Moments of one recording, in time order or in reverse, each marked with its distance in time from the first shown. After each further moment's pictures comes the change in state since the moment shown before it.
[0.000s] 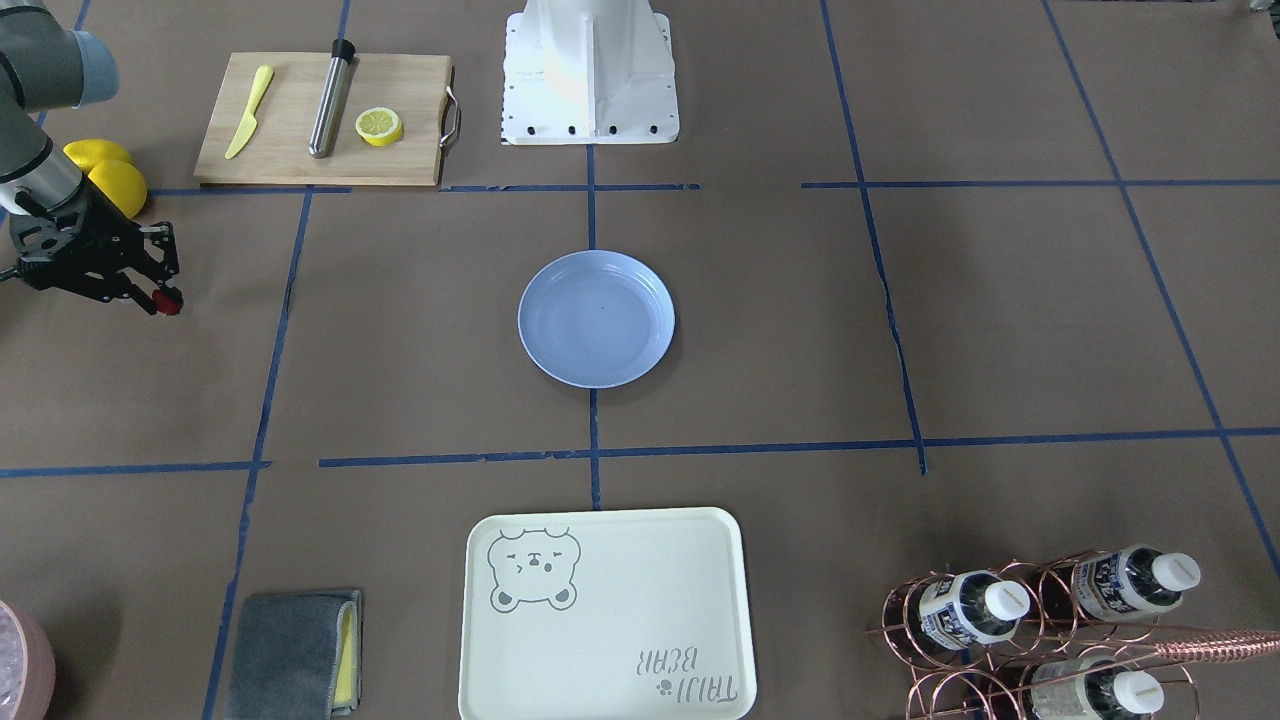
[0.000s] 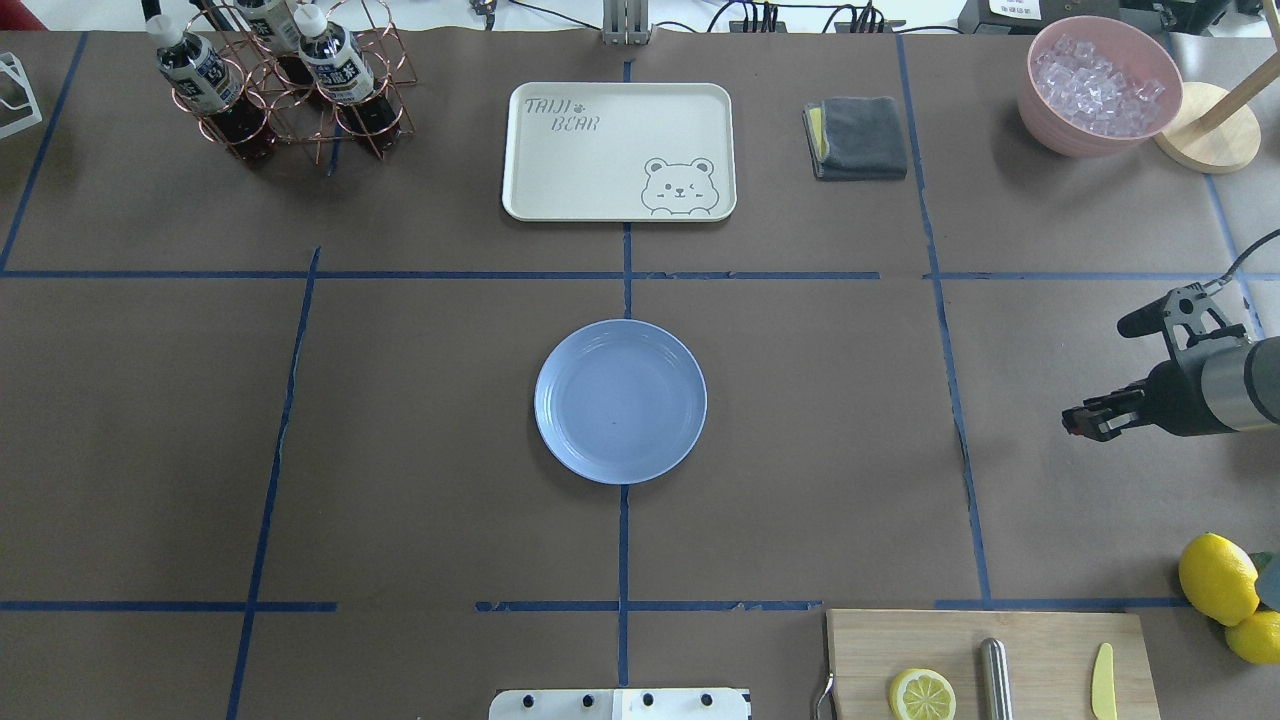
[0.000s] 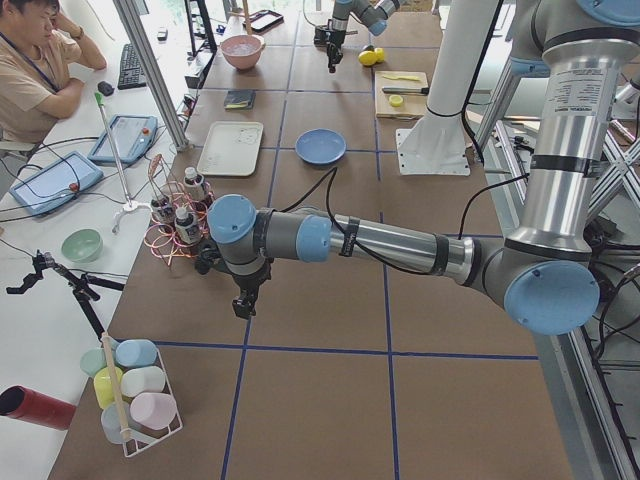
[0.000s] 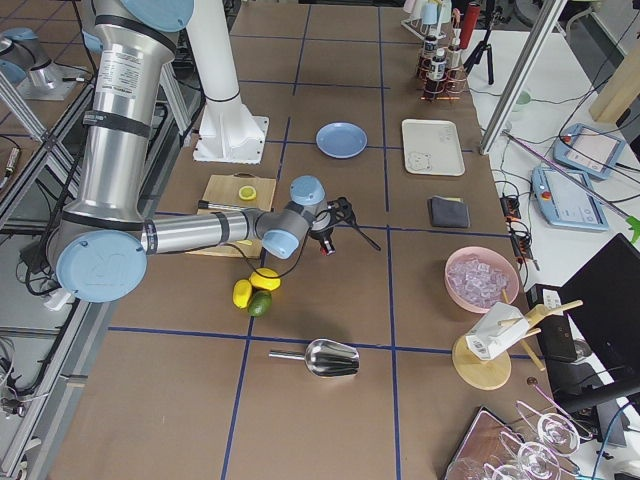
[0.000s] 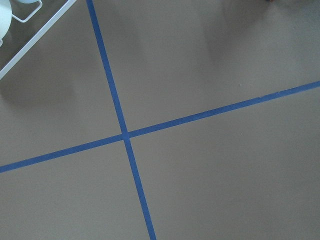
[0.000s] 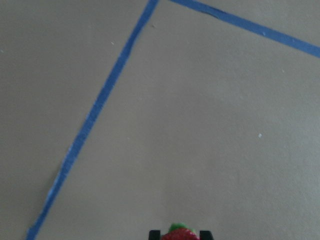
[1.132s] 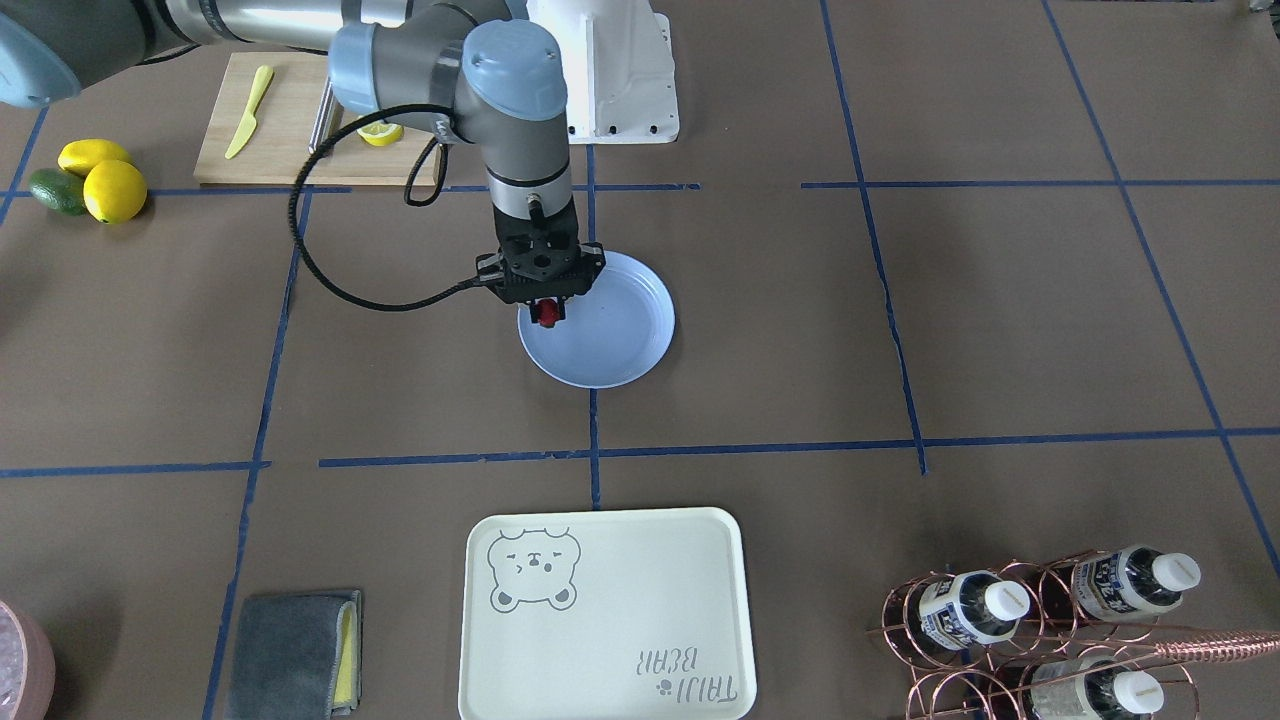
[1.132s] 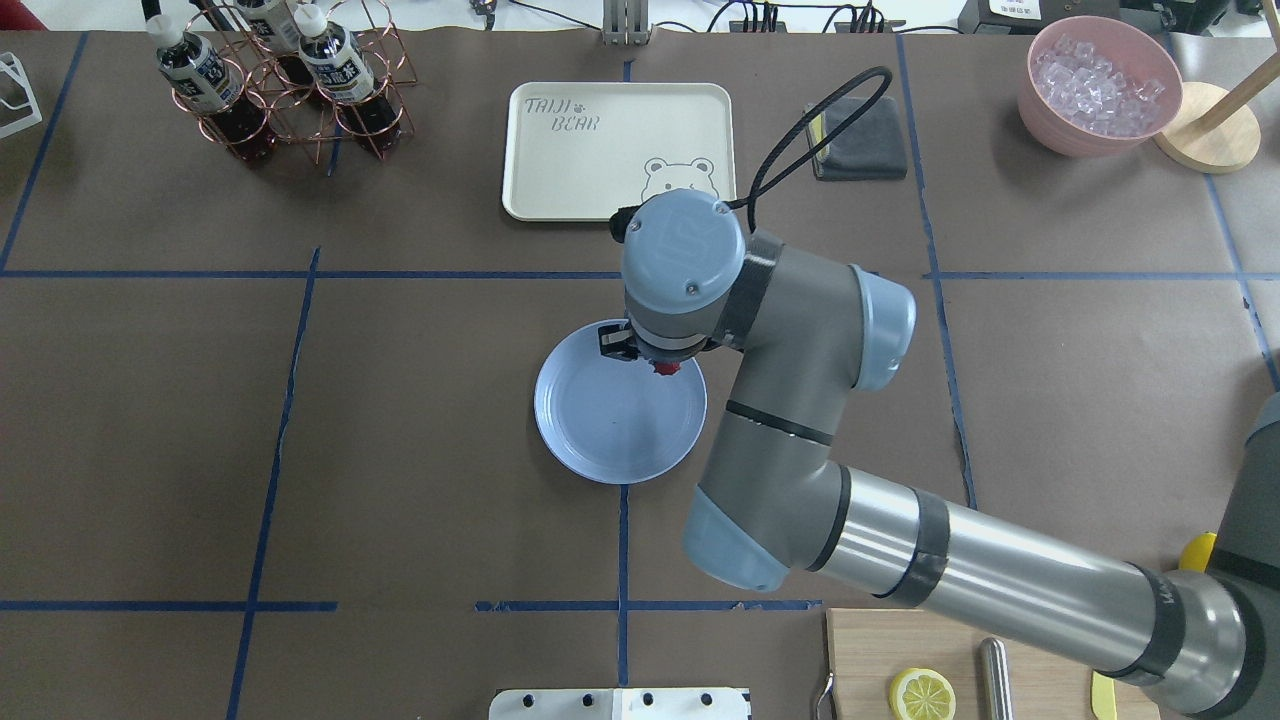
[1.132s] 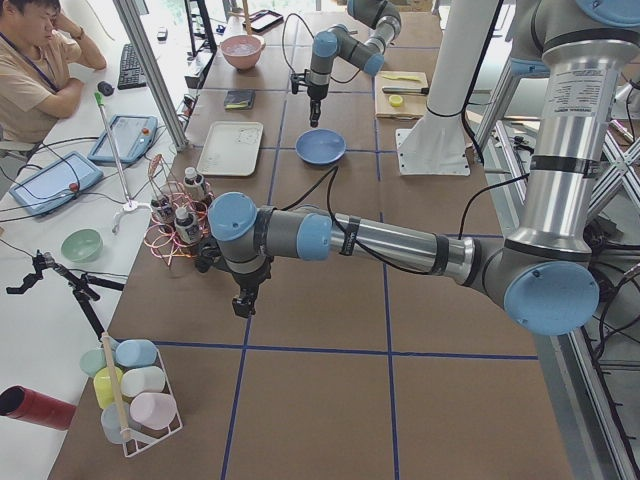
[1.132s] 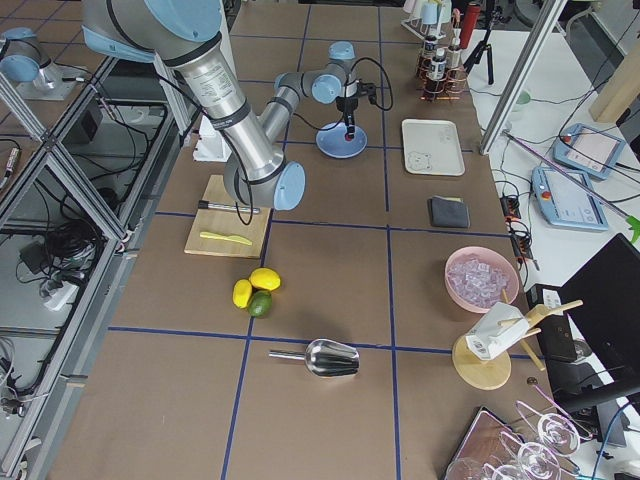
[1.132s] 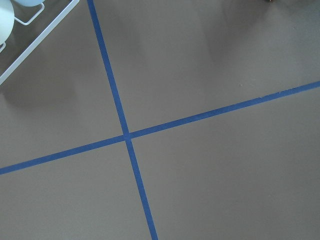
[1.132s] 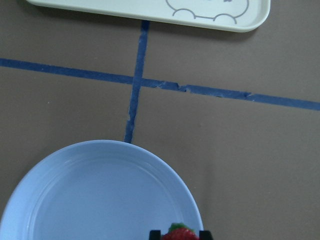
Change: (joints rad) left arm 0.001 0.000 -0.009 0.002 0.006 0.000; right arm -0.311 0.992 -0.254 -0.824 -0.286 0.481
